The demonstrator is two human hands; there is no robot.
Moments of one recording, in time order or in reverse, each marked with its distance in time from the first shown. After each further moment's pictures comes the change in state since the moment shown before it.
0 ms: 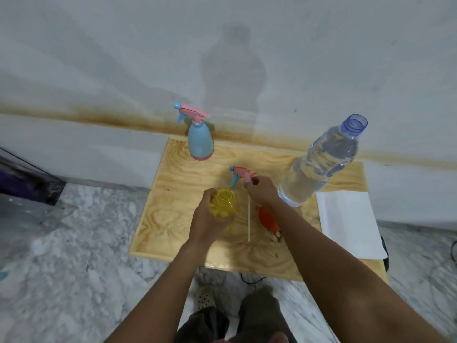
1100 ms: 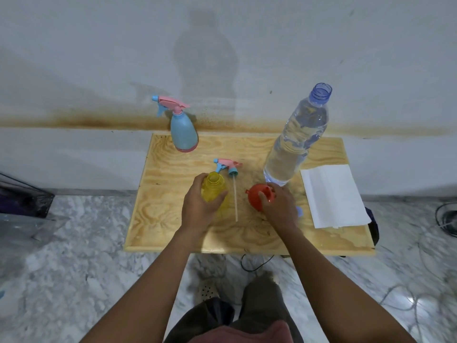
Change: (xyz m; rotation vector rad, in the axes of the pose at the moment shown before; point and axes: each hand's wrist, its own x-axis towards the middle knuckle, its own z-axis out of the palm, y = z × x) left_hand -0.008 0.005 0.001 0.024 0.025 0.124; right_hand -0.088 0.079 -0.017 -0.116 0.343 0.052
